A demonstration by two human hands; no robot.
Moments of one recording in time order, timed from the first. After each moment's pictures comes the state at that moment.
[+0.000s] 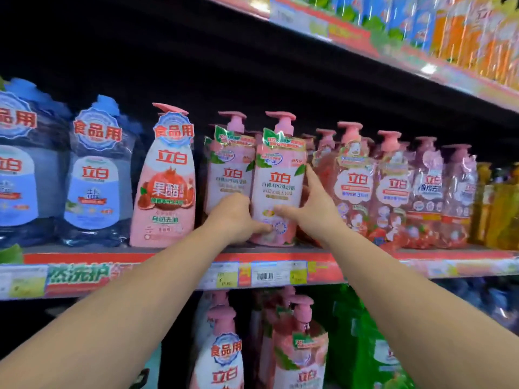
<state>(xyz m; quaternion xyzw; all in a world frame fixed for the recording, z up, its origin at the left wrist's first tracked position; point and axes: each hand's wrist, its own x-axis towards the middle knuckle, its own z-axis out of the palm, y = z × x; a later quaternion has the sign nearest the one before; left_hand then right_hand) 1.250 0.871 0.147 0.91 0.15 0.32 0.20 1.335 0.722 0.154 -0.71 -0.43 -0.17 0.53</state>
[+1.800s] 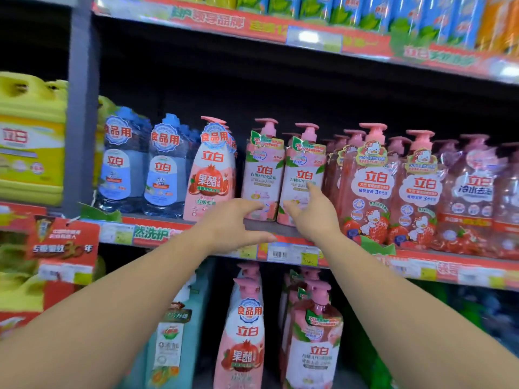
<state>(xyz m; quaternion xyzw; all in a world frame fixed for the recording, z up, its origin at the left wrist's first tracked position) 1.140 0.828 0.122 0.93 0.15 0.32 0.09 1.289 0.717 0.144 -0.78 -0.40 -0.14 0.46</state>
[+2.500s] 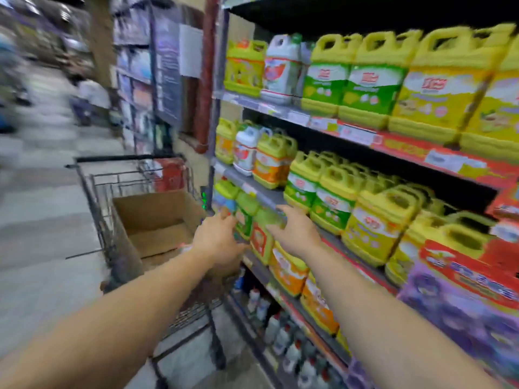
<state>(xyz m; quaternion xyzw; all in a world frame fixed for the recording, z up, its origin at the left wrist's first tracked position) 0.462 0.931 -0.116 0.68 0.71 0.19 0.04 0.643 0.963 -0.072 -0.56 -0.79 0.10 0.20</state>
